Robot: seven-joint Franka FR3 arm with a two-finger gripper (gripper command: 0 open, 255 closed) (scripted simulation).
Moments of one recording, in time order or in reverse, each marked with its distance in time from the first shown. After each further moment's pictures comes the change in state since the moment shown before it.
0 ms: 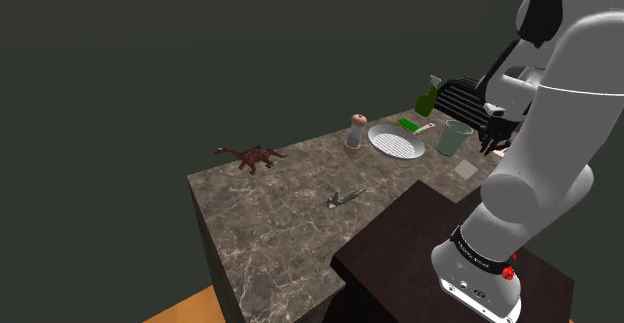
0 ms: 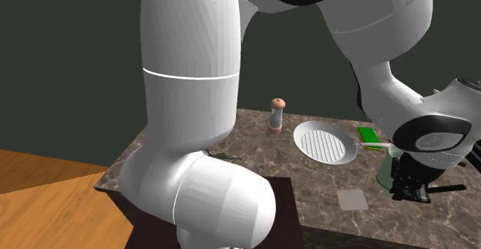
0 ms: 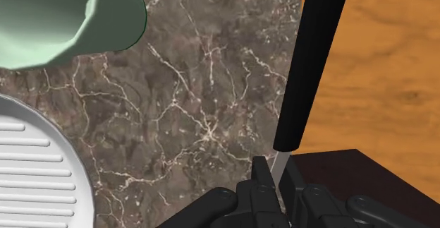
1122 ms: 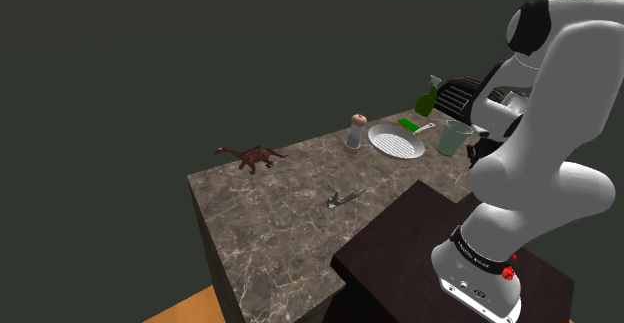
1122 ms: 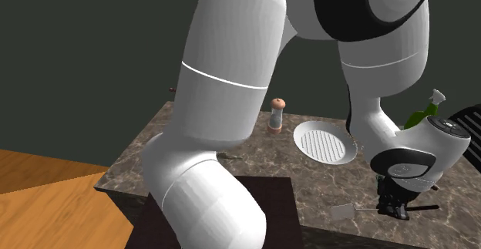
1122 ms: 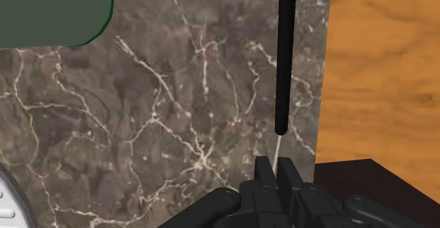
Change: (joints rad) arm -0.452 0.151 0.487 0.009 0.081 0.204 -0.054
